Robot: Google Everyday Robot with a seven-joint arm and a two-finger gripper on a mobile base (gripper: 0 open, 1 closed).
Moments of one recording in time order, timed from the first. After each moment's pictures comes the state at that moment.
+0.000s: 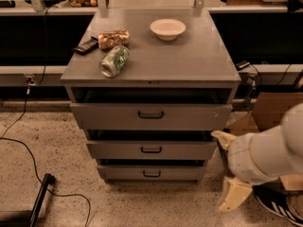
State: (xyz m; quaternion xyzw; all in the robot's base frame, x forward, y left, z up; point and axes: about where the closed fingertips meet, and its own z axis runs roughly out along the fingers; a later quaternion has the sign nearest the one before) arm 0.379 -0.168 0.762 -0.65 0.72 0.03 0.24
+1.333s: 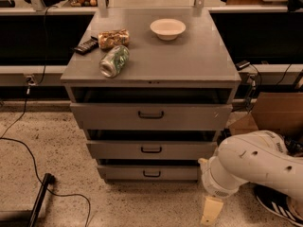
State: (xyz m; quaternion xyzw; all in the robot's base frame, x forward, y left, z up) arm 0.385 -0.157 0.616 -0.65 0.75 0.03 0.11
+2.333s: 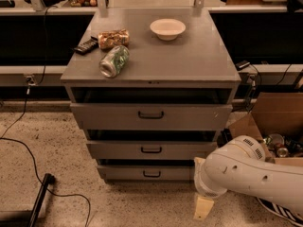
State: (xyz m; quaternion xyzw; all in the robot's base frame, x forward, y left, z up) arm 0.410 -0.150 0.581 -0.64 0.76 -0.02 0.12
